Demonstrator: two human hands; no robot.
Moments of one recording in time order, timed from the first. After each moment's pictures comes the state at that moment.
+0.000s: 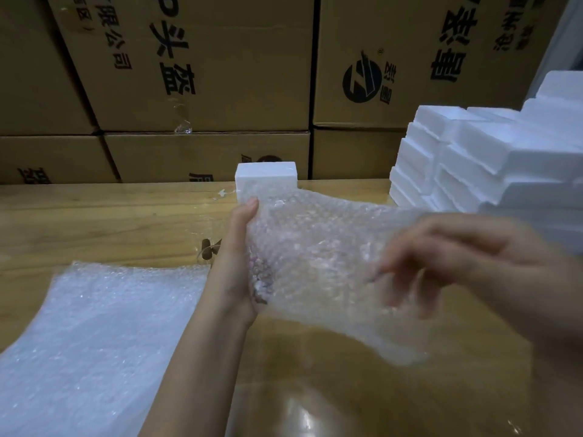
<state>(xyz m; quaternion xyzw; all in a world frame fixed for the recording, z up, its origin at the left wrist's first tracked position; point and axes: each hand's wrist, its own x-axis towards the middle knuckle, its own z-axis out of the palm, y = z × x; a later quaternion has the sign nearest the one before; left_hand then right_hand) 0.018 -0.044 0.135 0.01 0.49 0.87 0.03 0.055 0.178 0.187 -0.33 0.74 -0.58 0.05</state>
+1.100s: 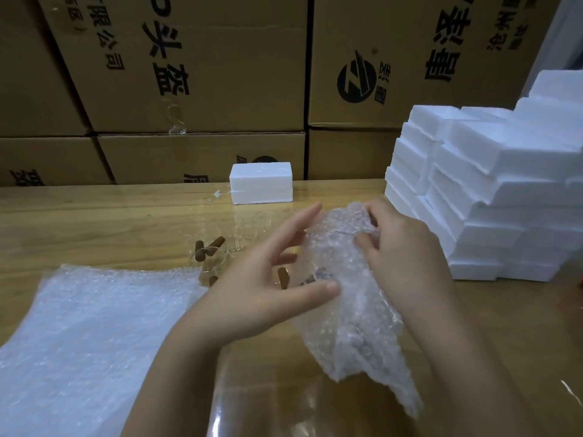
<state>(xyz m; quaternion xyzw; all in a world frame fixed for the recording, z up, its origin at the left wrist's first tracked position) 0.041 -0.042 0.147 0.25 0.81 0.53 -0.02 0.027 0.135 0.160 -0.07 0.93 -0.29 -0.23</state>
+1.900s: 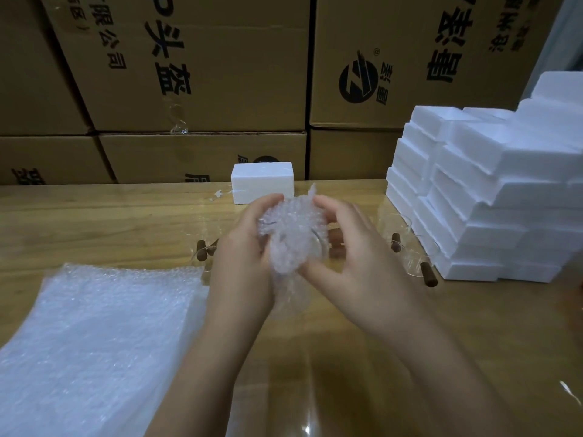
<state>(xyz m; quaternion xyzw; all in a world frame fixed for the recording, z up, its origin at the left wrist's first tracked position) 0.035 -0.033 0.146 0.10 0.82 0.52 -0.21 0.044 0.106 0.155 -0.19 0.88 -0.42 -0.14</state>
